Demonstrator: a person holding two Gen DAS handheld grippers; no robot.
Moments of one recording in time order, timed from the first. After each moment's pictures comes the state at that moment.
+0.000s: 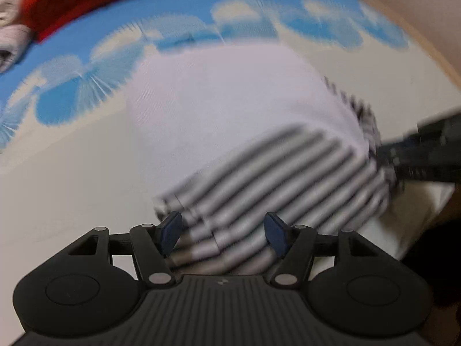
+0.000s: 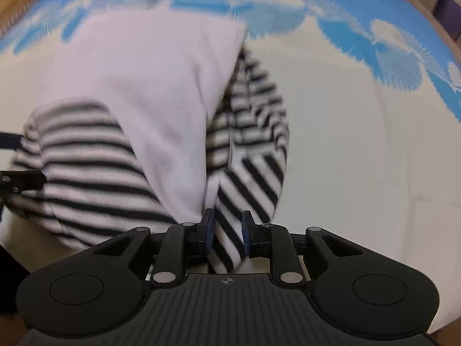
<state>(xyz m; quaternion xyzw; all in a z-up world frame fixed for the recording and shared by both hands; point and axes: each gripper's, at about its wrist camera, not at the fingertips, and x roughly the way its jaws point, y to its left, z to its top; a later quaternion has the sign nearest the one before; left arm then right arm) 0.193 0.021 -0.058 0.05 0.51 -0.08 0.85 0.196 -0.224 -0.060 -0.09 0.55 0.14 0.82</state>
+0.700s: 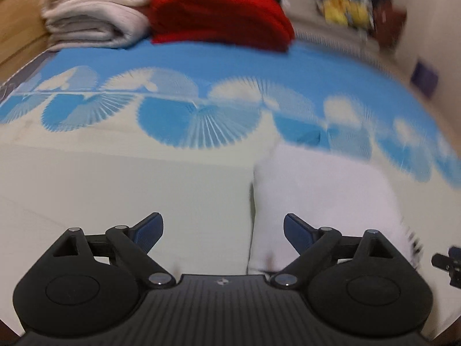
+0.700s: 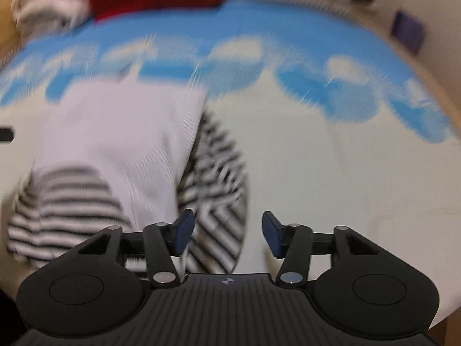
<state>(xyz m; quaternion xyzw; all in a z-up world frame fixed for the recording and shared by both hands) 0.190 0.109 -0.016 -0.10 0.41 0.10 0.90 0.182 -0.243 -0.019 -0.07 0.45 0.08 0.88</state>
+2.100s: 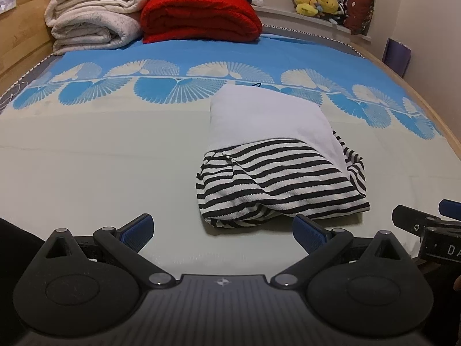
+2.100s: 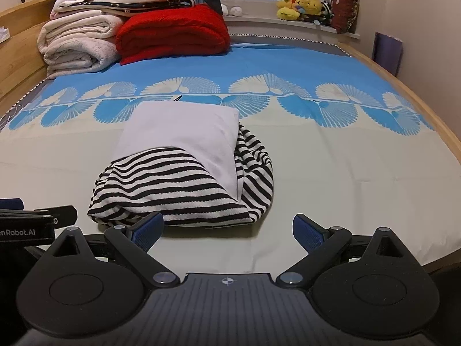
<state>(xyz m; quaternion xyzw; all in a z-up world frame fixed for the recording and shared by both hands) 0.025 -0.001 0.002 -0.06 0.42 0.08 0.90 0.024 -0.224 0.035 -0.04 0.39 0.09 0.91</state>
